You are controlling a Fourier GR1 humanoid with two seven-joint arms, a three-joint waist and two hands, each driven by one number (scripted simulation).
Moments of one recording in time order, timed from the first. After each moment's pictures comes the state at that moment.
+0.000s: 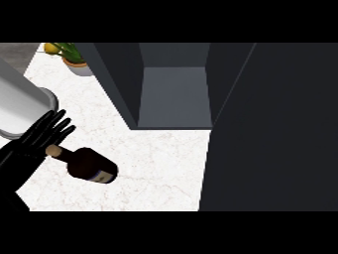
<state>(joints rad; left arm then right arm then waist) 0.00 0.26 0.19 -1.60 0.58 -0.72 0.16 -0.05 -0.10 0.18 -2.50 -0.05 0.00 0.63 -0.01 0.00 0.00</state>
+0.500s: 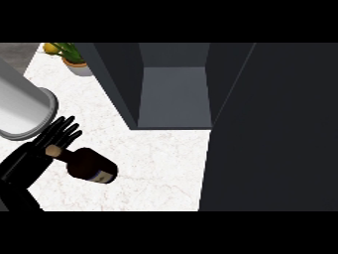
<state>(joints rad) -0.03 0.25 0.20 -1.43 0.44 -0.82 0.01 -0.08 -0.10 0.16 -2.50 -0.05 0.00 0.65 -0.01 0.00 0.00</state>
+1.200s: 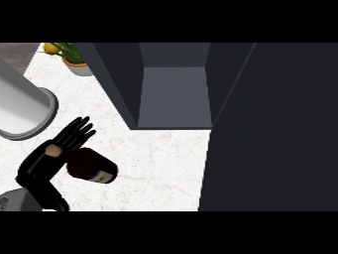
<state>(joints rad) -0.11 0.21 0.19 -1.19 0.24 -0.84 -0.20 -0.09 -0.10 0.15 -2.50 -0.05 0.01 0.65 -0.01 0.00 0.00</state>
